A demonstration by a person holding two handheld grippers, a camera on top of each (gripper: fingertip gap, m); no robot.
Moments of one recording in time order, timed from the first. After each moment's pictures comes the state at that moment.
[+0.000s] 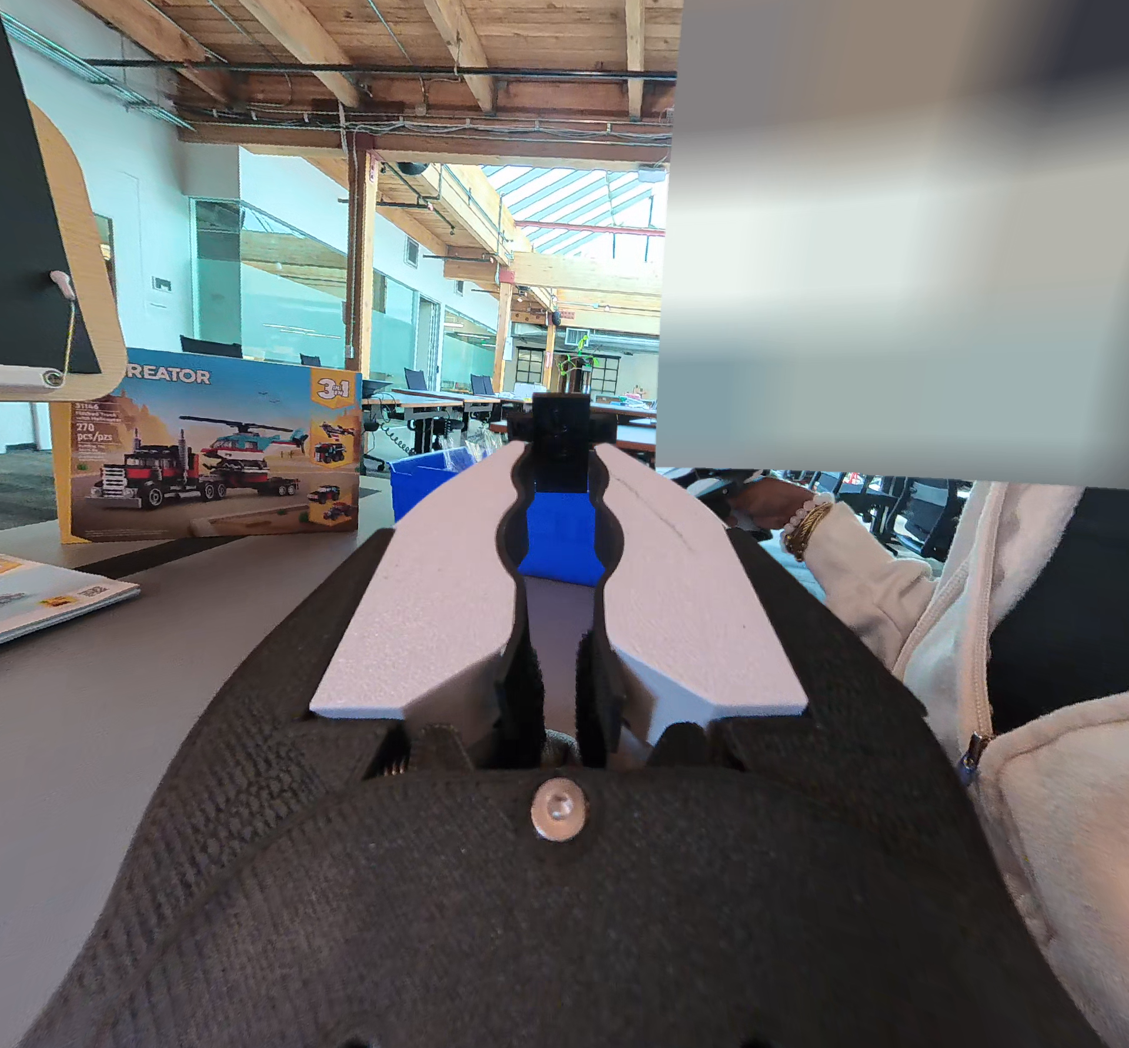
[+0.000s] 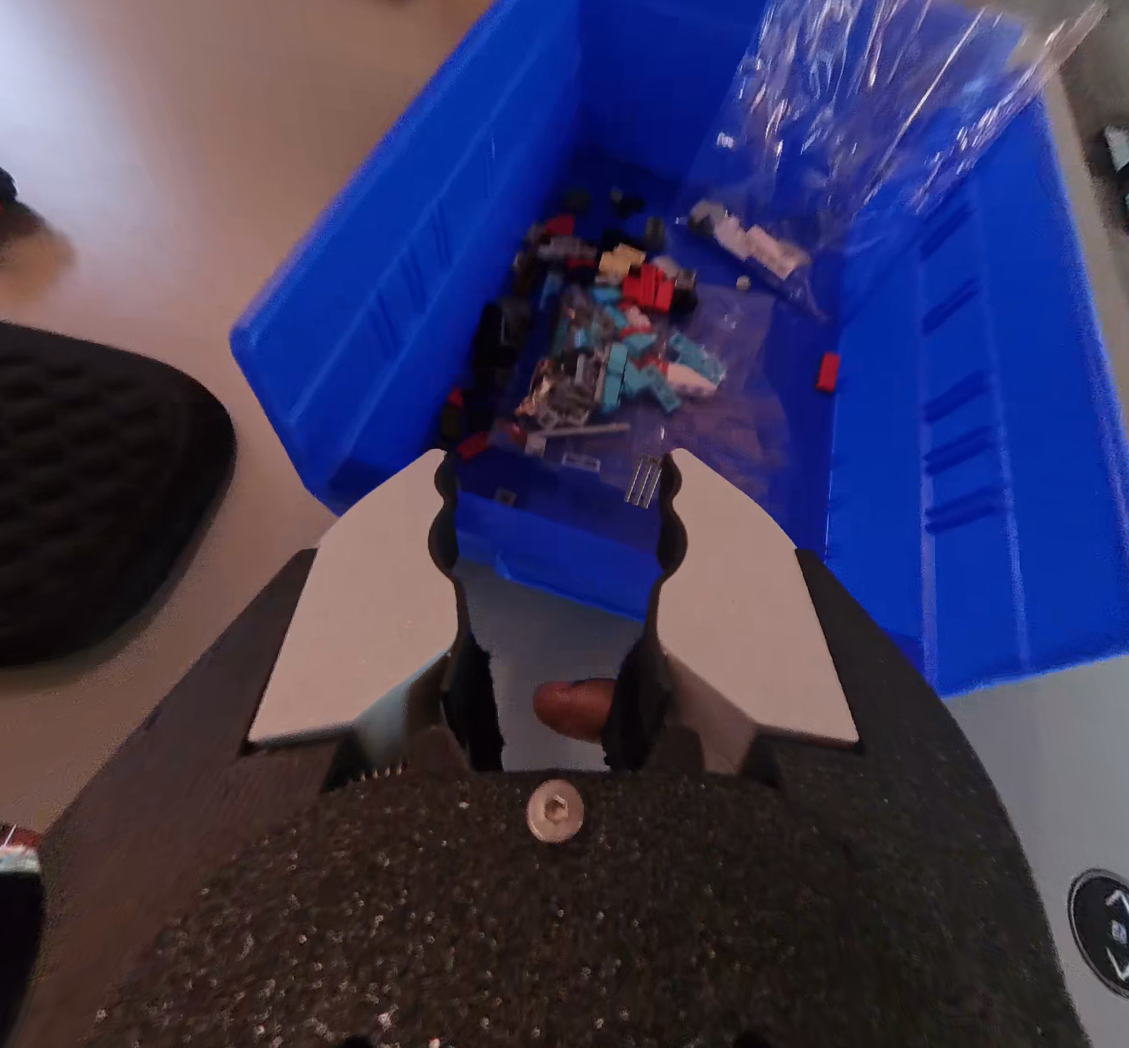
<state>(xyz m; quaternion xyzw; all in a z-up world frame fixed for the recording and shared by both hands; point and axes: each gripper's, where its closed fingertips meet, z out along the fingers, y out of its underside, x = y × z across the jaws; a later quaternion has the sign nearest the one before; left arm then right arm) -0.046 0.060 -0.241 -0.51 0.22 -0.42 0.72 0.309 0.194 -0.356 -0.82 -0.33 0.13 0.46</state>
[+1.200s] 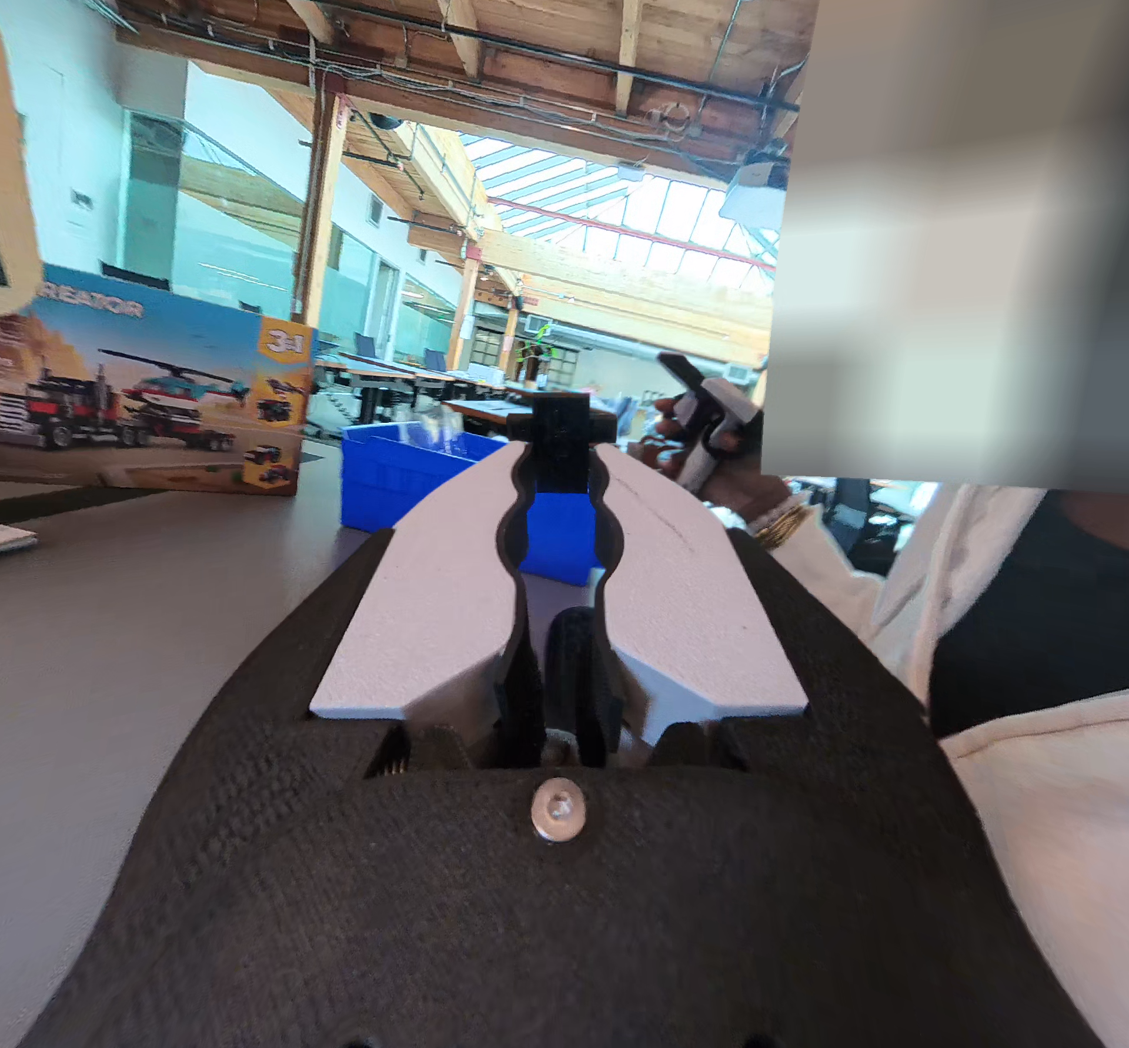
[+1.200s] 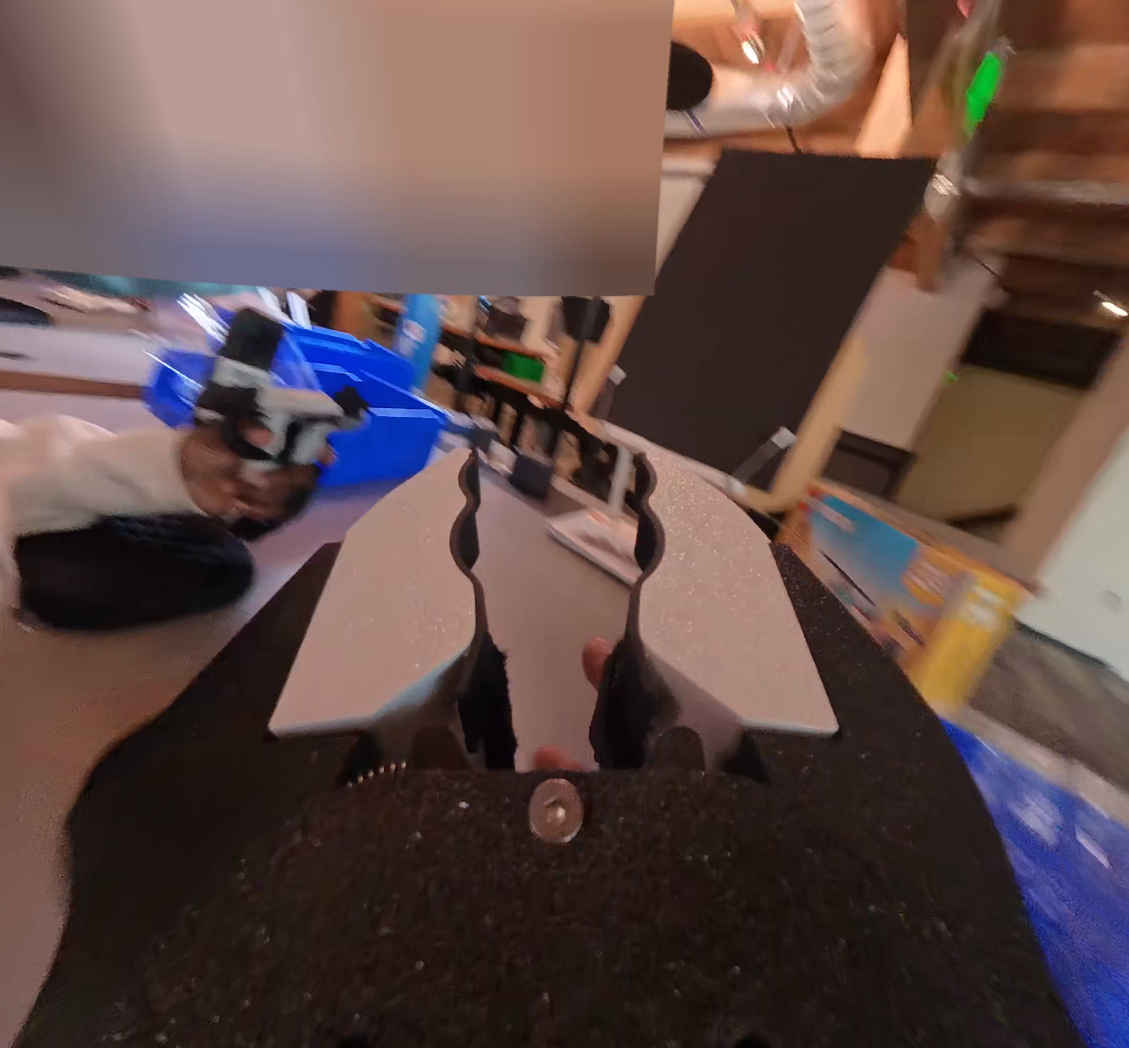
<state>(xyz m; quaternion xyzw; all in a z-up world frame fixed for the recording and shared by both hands) -0.042 0.062 -0.247 -0.52 0.20 -0.48 0.68 0.182 0.100 -0.188 -0.43 -0.41 0.35 0.72</state>
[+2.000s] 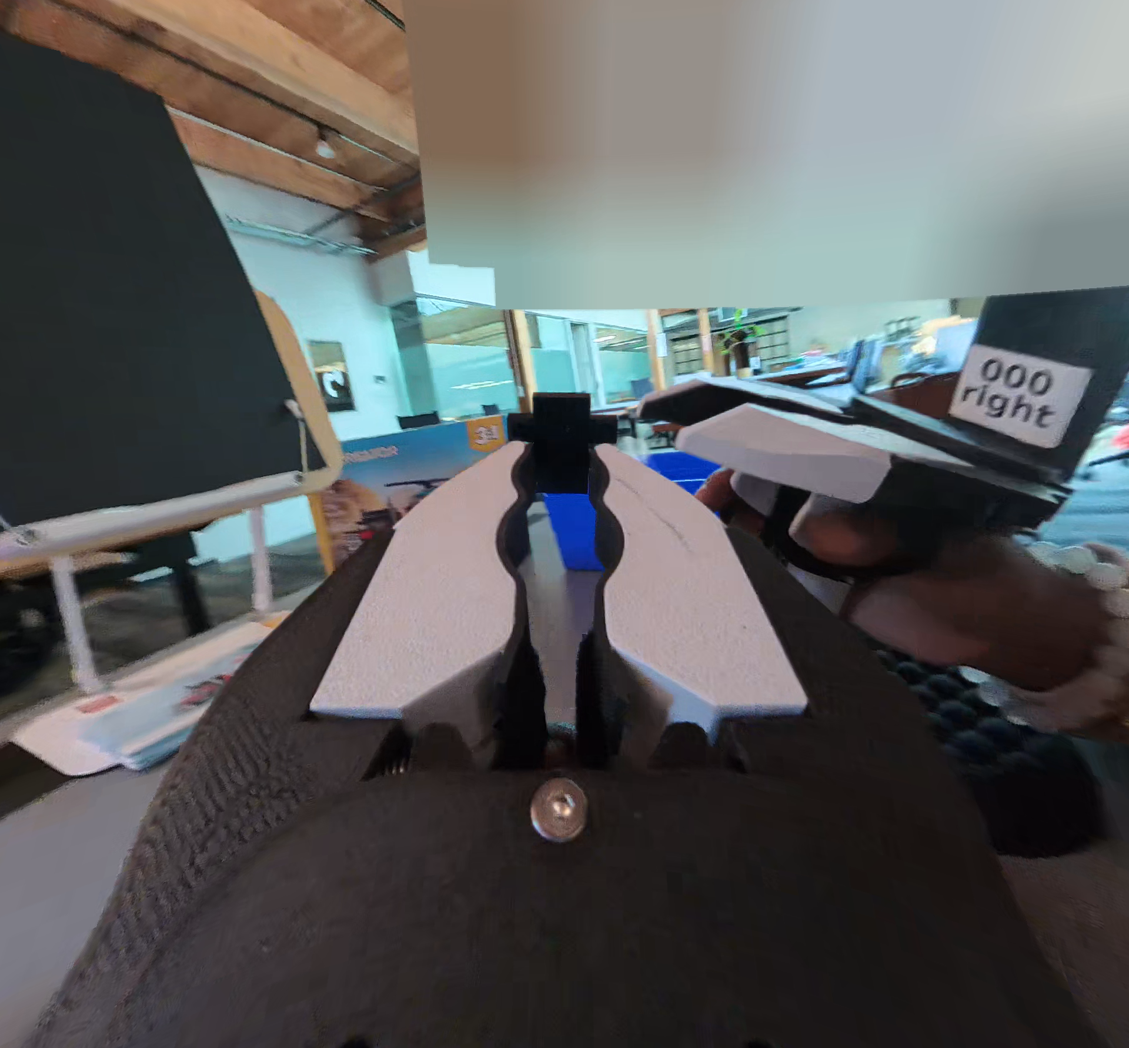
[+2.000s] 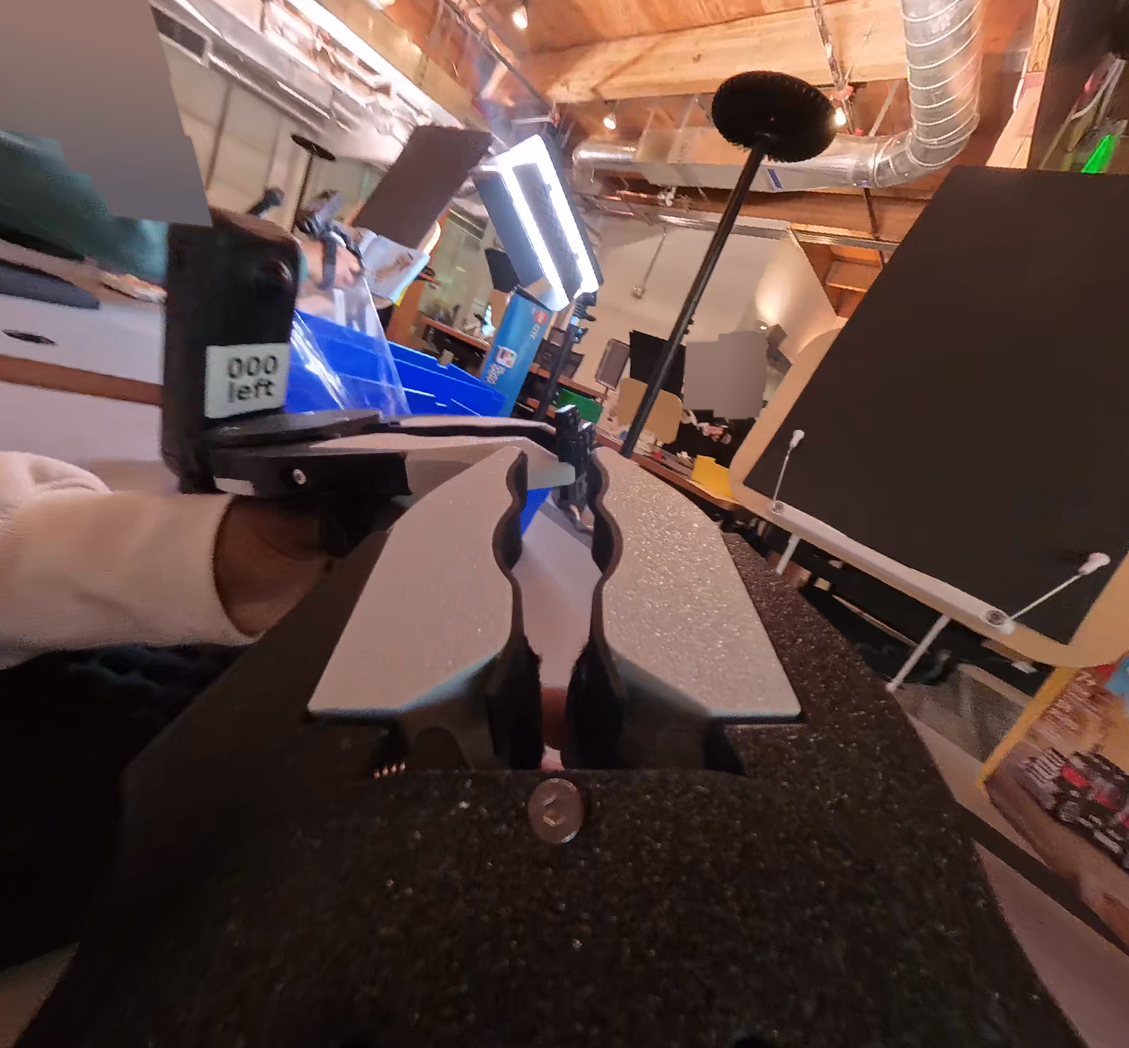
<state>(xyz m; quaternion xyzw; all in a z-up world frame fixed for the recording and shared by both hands) -0.055 0.065 -0.238 -0.50 0.23 -0.23 0.80 -0.042 0.044 -0.231 -0.38 -0.45 0.35 0.73</state>
